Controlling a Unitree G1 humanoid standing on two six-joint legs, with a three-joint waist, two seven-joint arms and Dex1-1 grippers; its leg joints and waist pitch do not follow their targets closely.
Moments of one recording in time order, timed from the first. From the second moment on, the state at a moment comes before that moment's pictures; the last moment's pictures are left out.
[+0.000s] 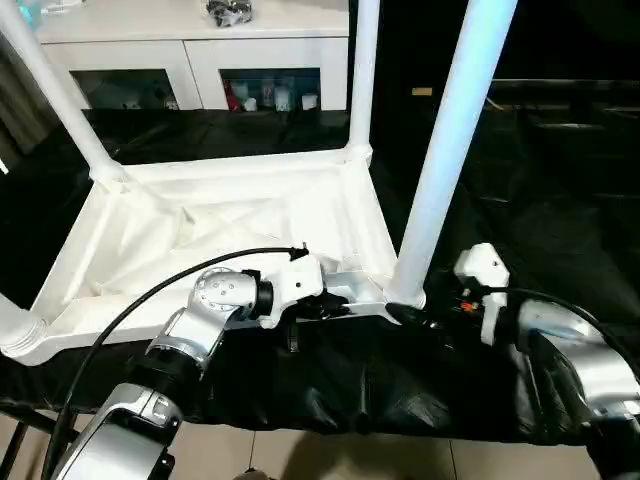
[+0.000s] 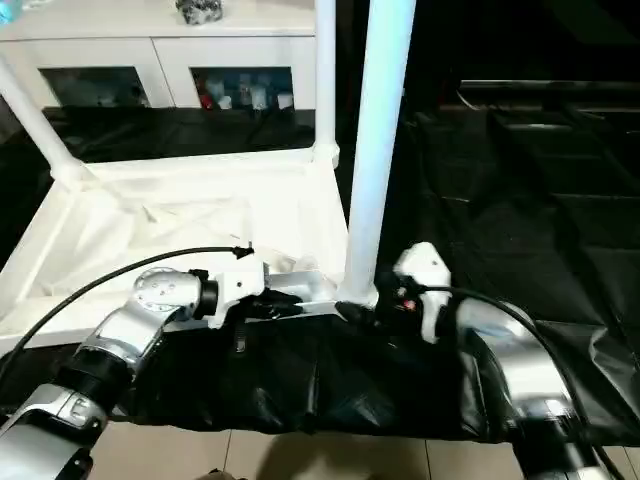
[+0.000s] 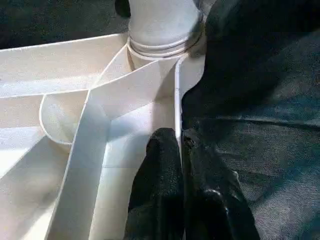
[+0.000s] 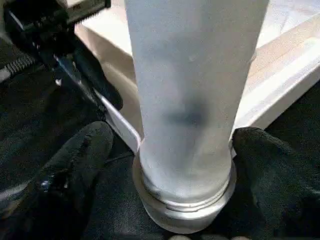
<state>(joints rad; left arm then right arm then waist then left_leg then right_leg) -0.55 0.27 -0.29 0.64 0.08 -0.18 -1.11 -0.27 -0.47 0.11 0.24 0.24 0.23 0.97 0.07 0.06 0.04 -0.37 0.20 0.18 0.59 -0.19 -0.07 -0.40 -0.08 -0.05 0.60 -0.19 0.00</state>
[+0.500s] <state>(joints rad) -0.55 0.28 -0.29 0.63 0.08 -0.18 -1.11 -0.35 -0.46 0.12 0.30 0.23 0.18 1.03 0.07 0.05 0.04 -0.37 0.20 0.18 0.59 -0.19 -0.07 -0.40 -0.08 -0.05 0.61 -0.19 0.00</state>
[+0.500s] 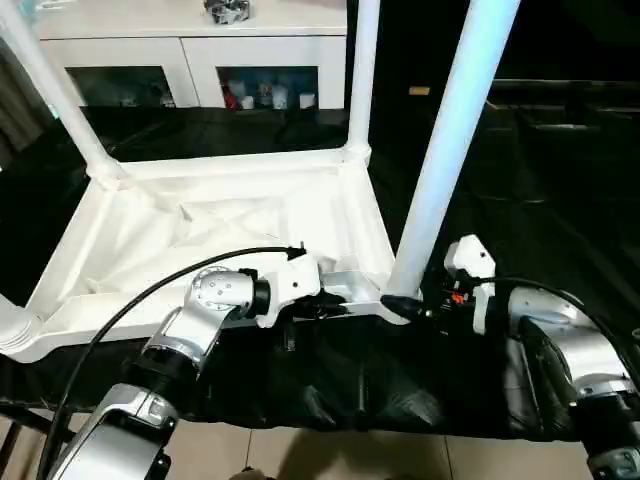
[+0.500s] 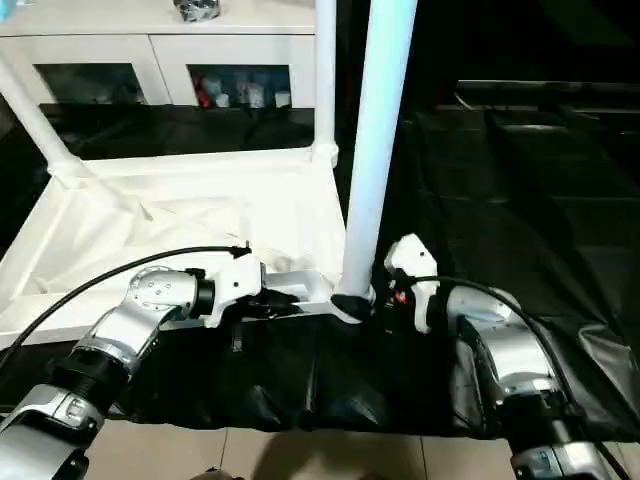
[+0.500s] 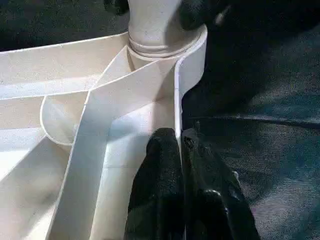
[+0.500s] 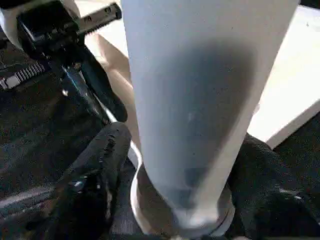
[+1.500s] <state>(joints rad) -0.68 0.10 -0.27 0.82 0.19 -0.06 -0.70 -0.56 -0.08 0.01 0.66 0.06 0.08 0.28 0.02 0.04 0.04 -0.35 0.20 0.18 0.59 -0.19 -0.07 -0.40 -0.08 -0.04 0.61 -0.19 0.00</state>
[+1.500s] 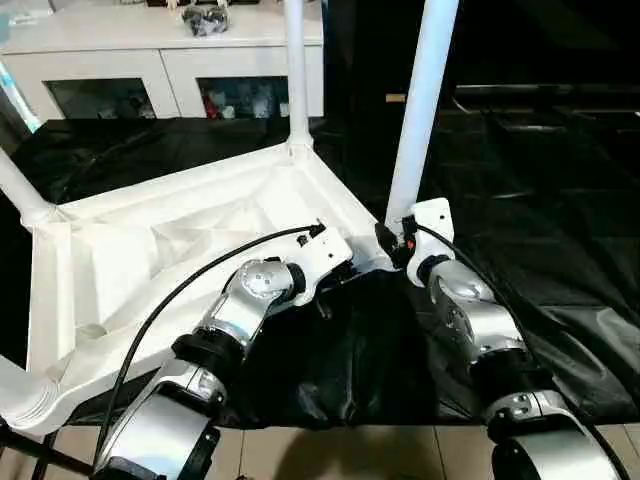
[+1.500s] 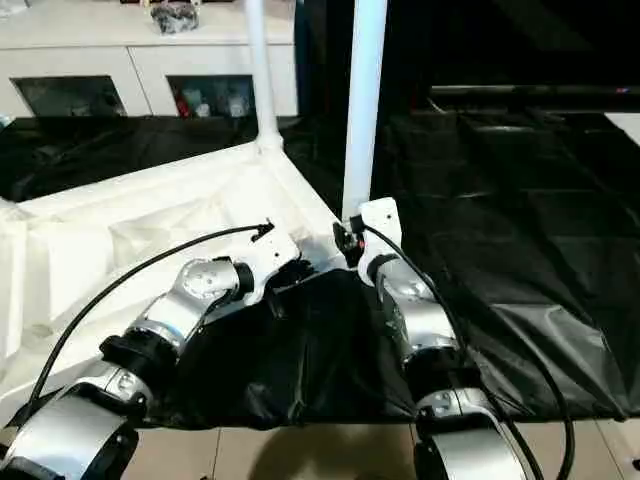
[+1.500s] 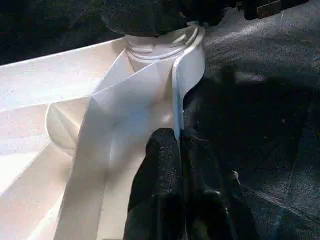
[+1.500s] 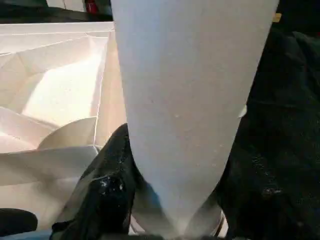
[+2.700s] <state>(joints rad) -0.58 0.31 -0.29 0.69 0.06 -0.20 -1.18 -0.42 -0.36 0.15 0.40 0.20 0.17 1.07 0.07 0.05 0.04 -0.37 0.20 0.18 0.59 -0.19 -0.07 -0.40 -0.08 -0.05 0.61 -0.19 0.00</state>
